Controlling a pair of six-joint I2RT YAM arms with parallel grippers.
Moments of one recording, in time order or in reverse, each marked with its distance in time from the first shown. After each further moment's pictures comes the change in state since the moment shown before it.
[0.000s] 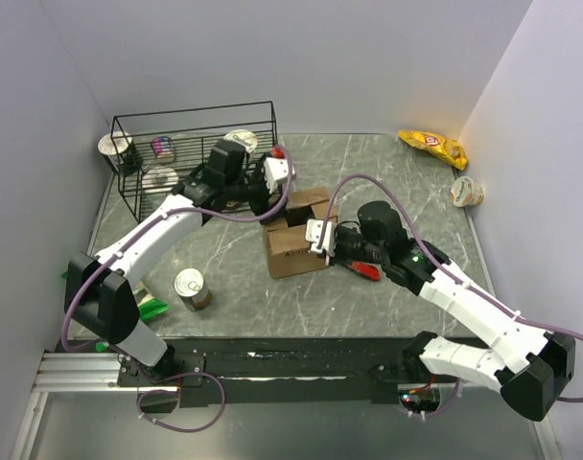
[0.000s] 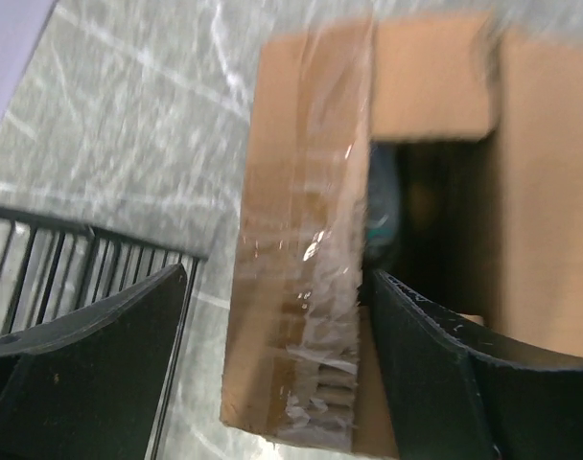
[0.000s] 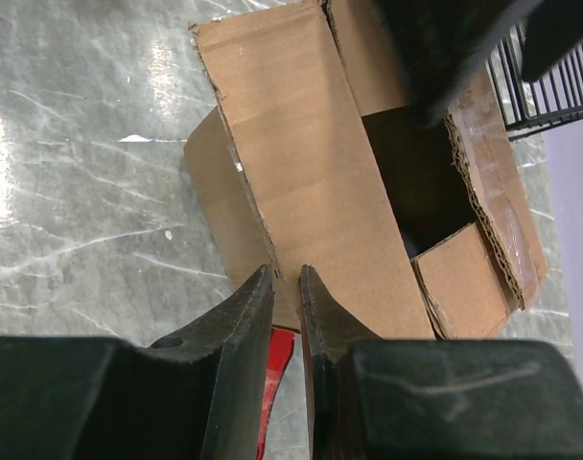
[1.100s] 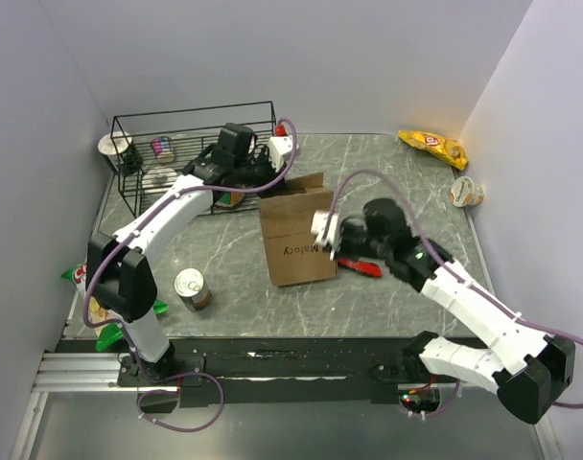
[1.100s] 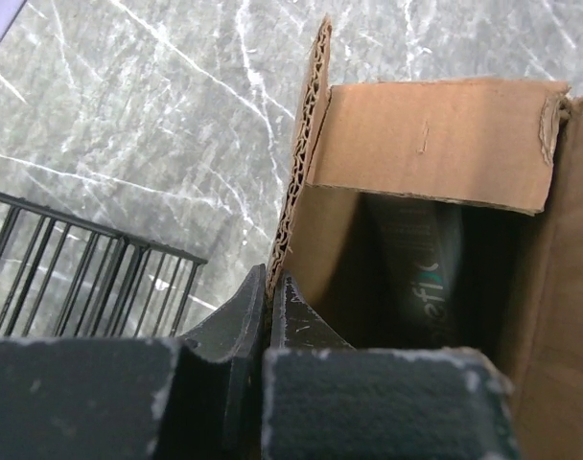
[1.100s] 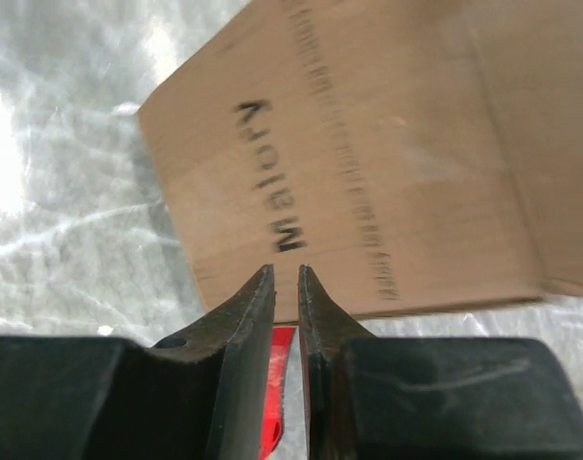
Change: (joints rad) left arm 0.023 0.167 0.203 -0.084 -0.029 -0.137; right arm -0.031 -0.009 -0.031 -0.017 0.020 0.005
